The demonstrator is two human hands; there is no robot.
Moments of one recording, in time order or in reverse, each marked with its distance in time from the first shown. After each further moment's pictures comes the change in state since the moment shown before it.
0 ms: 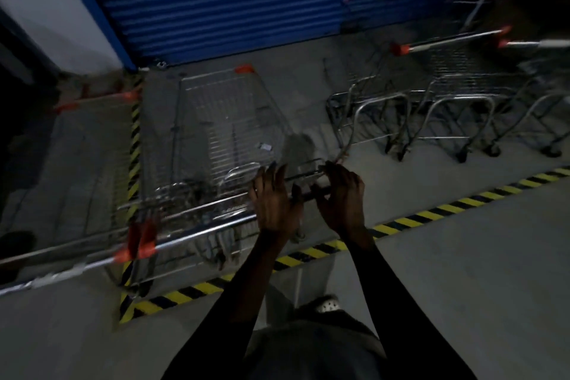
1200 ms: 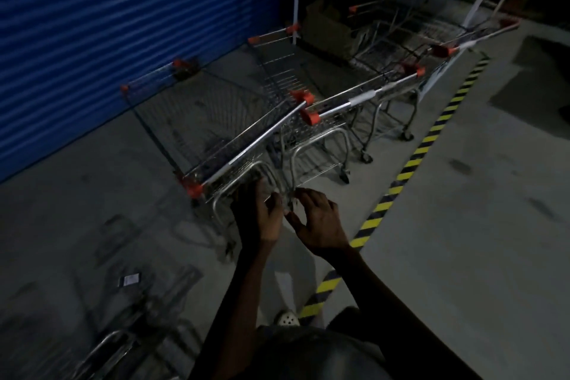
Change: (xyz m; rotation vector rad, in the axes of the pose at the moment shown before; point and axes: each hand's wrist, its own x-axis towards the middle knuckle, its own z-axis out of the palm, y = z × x) left_hand 0.372 0.414 0.438 -0.423 -0.251 0.220; right_hand 0.343 0.486 -0.138 -0.121 0.020 0.393
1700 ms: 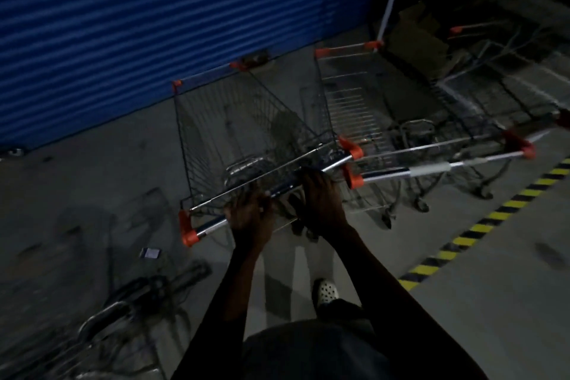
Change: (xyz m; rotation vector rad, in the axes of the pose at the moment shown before) left_hand 0.148 -0.042 0.070 0.426 0.160 -0.240; right_hand 0.254 0.062 0.058 0.028 -0.094 -0.321
